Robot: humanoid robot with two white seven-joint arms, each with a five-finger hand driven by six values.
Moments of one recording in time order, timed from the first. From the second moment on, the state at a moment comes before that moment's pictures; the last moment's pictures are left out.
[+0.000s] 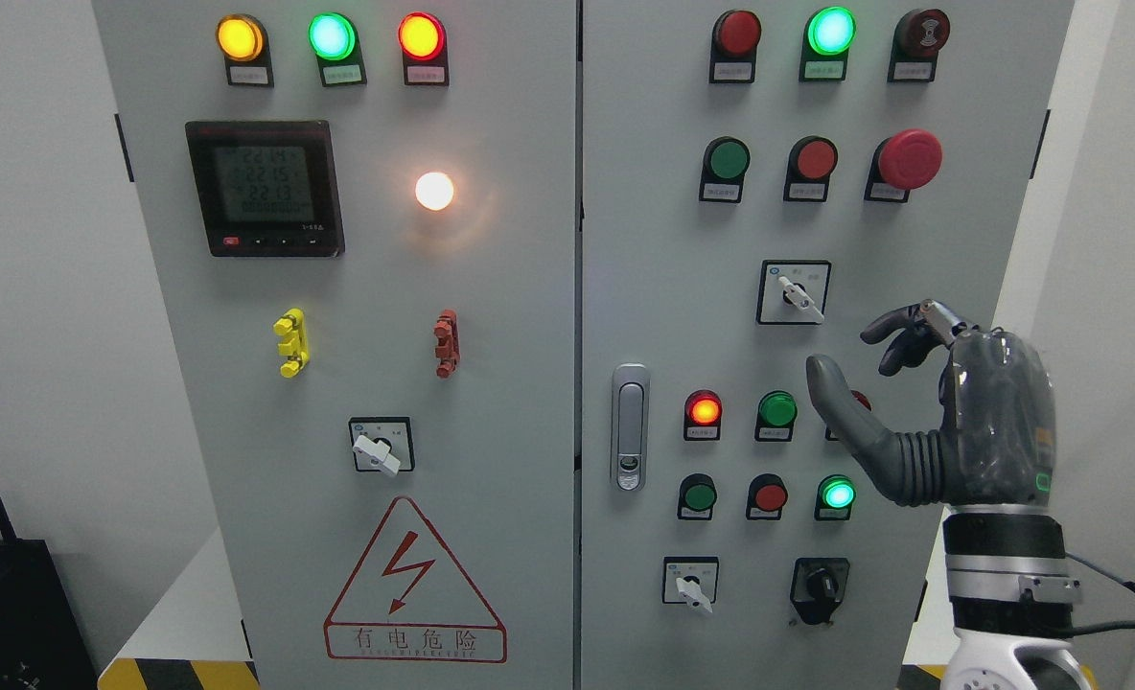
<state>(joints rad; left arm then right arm) 0.04 -0.09 0.00 0.00 0.00 -0.09 0.11 -0.55 -0.01 -0.01 -1.94 0.87 0.14 -0.03</state>
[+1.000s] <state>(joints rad) 0.04 -0.09 0.00 0.00 0.00 -0.09 0.11 -0.63 0.00 0.01 -1.84 0.90 0.21 -0.05</state>
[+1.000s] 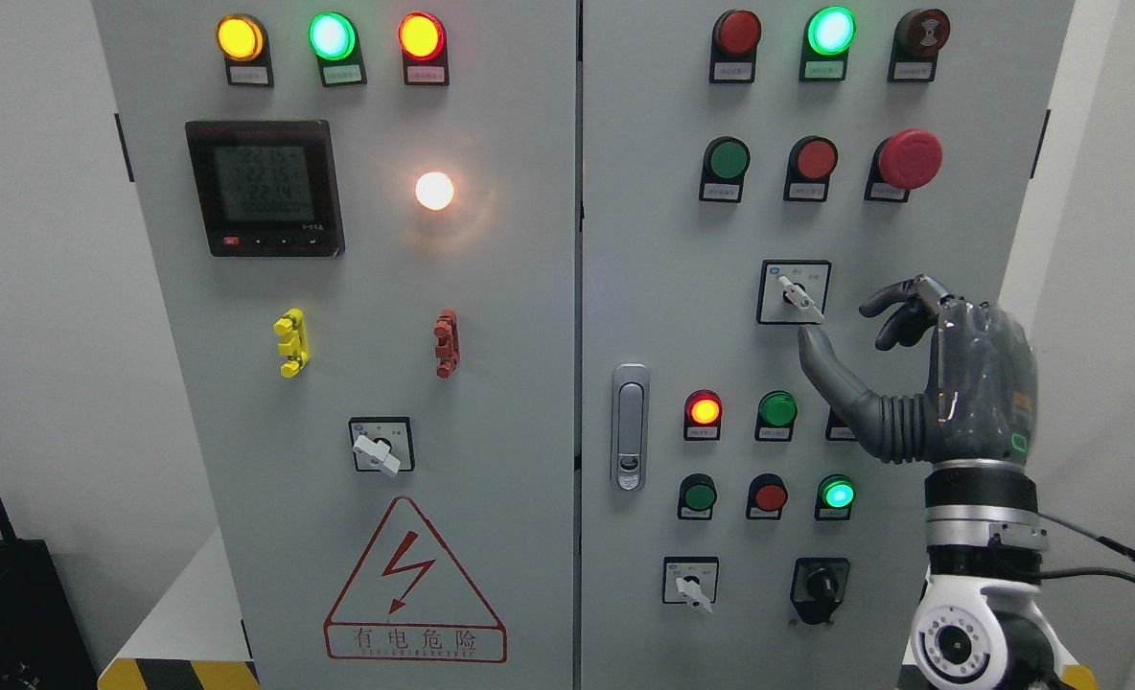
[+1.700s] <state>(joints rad) 0.04 -0.09 0.00 0.00 0.00 -0.09 0.11 -0.65 0.00 0.04 -1.81 0.90 0.22 -0.05</state>
